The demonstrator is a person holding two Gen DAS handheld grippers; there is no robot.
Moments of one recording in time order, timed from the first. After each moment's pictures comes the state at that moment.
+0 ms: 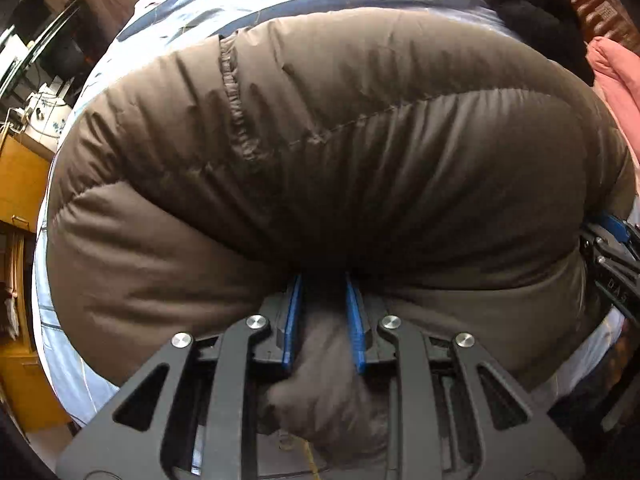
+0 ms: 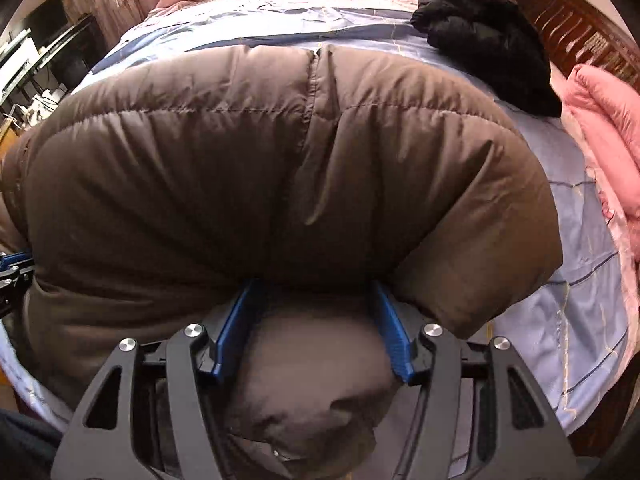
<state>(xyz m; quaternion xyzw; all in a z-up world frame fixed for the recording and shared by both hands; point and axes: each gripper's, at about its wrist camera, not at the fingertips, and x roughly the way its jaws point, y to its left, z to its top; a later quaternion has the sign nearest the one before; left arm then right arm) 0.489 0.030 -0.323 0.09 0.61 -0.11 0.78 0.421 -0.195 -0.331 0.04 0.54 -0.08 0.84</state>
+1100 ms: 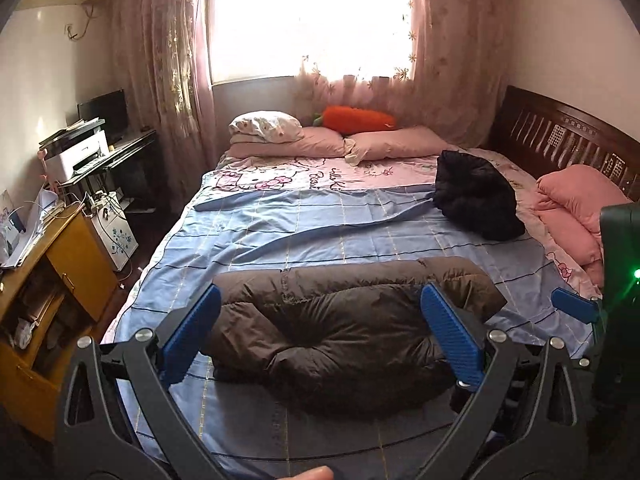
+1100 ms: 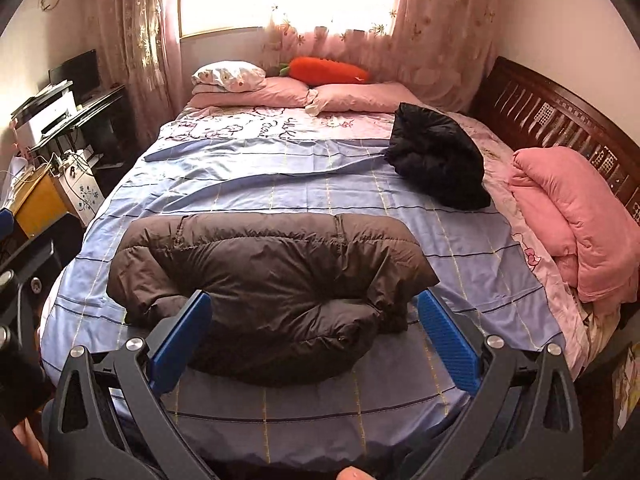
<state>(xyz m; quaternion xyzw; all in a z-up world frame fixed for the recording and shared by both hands) 0.290 0.029 -0.047 0.04 0.29 -0.09 0.95 0.284 -0.102 -0.088 0.02 0.39 -0.10 0.91</state>
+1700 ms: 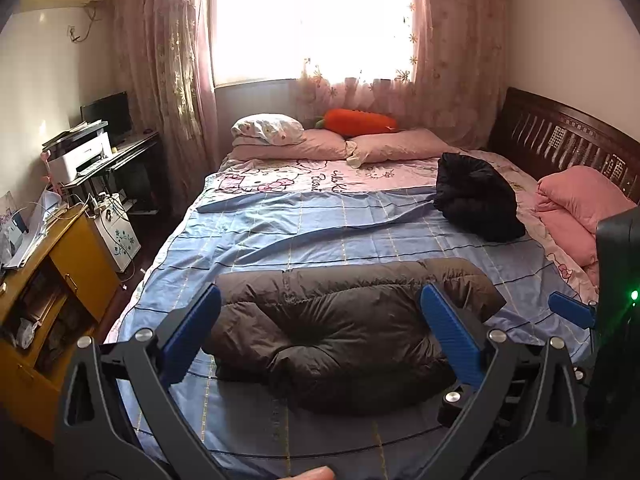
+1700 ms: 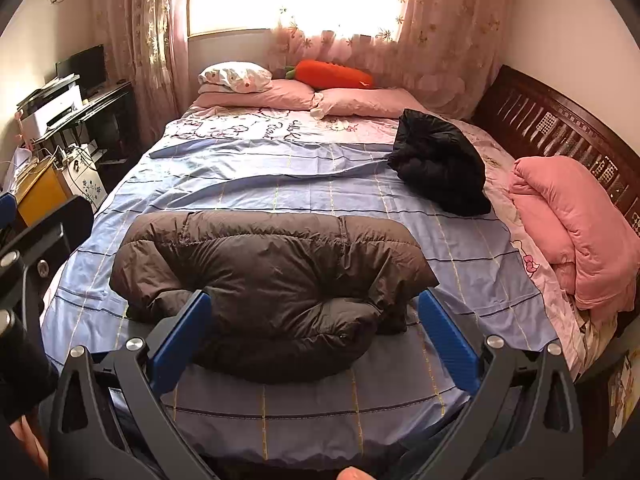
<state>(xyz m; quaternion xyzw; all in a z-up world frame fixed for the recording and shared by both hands) 0.282 0.031 -0.043 0.04 0.28 -0.09 0.95 0.278 -0.093 -0.084 0.01 0.39 -0.10 0.92</state>
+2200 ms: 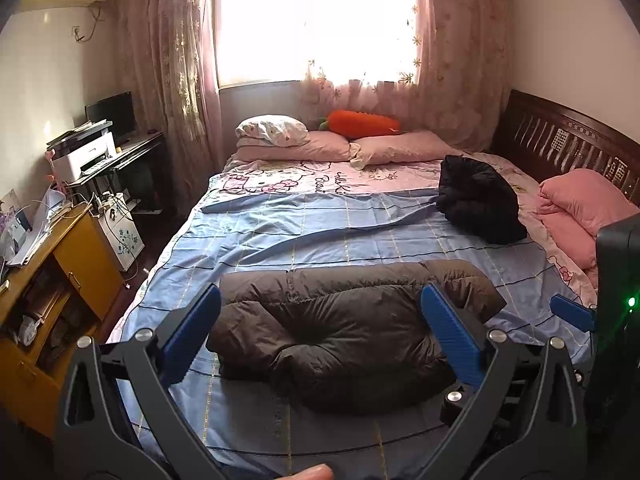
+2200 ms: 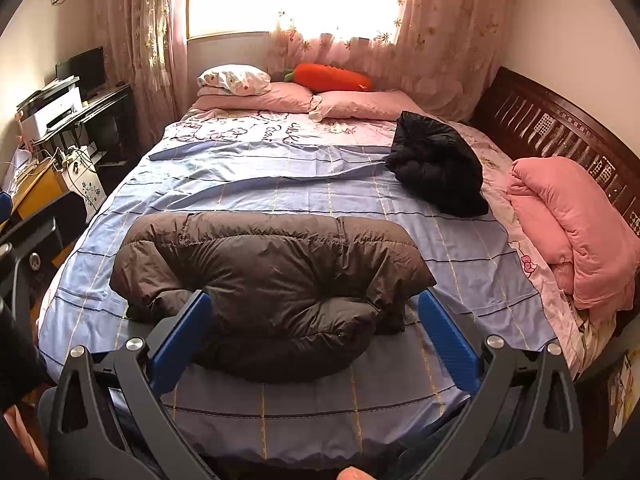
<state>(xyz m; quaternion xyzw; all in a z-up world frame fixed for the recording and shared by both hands) 0.276 0.034 -0.038 0.04 0.28 -0.08 0.96 0.274 -0.094 -0.081 0.01 0.38 -0.10 0.92</state>
